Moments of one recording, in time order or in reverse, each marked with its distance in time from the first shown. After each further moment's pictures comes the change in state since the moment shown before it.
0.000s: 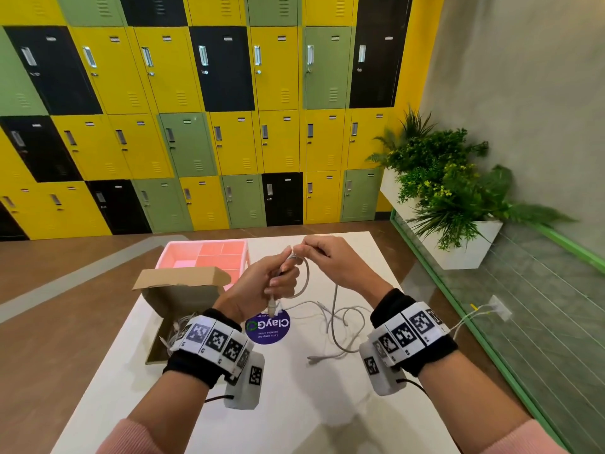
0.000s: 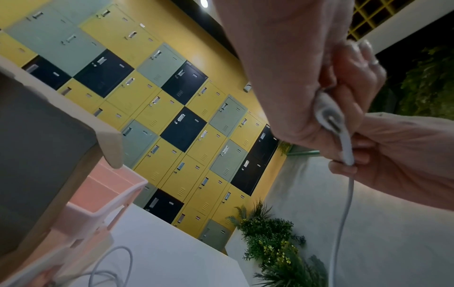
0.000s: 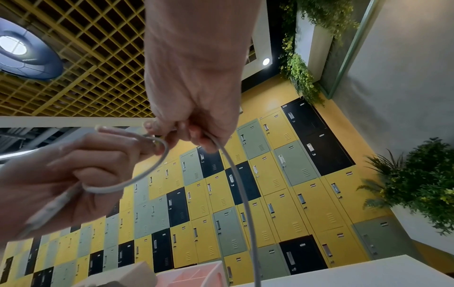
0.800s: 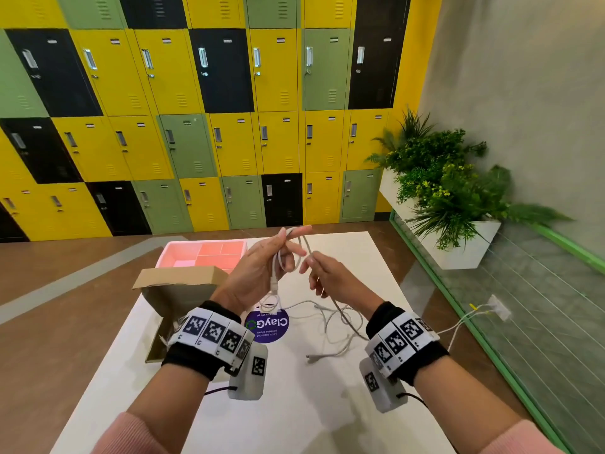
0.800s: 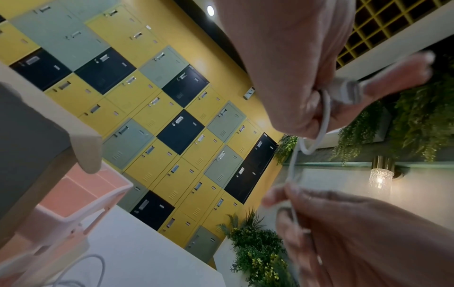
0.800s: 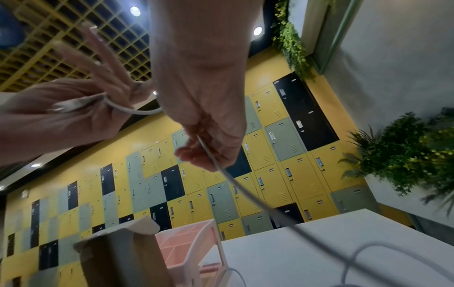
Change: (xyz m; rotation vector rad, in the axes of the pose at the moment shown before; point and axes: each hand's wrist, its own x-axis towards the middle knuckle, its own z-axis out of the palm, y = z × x) left_hand -0.002 0.014 0.019 0.117 0.076 0.245; right_hand -0.017 0.031 0.025 0.182 -0.076 0.367
